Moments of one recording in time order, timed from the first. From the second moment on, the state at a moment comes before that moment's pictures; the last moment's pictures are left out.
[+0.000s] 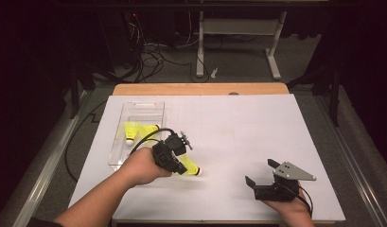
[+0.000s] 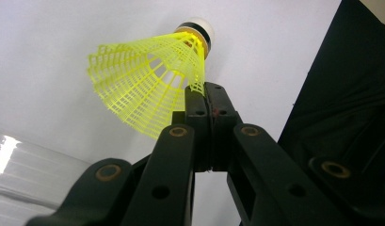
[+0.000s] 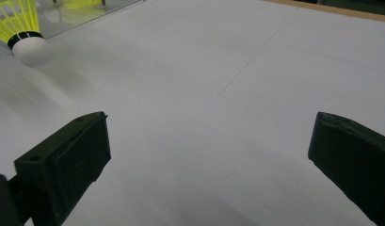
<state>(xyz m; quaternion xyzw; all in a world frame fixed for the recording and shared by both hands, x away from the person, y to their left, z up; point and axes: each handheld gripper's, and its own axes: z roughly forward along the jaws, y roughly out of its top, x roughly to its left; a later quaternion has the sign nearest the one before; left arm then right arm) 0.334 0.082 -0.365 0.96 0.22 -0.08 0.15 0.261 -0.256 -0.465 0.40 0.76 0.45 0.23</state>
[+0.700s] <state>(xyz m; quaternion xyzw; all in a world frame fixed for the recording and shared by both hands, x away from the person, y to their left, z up) 0.342 0.095 -0.339 0.96 0.23 -0.08 0.15 0.261 -0.253 -0.468 0.39 0.77 0.45 0.23</state>
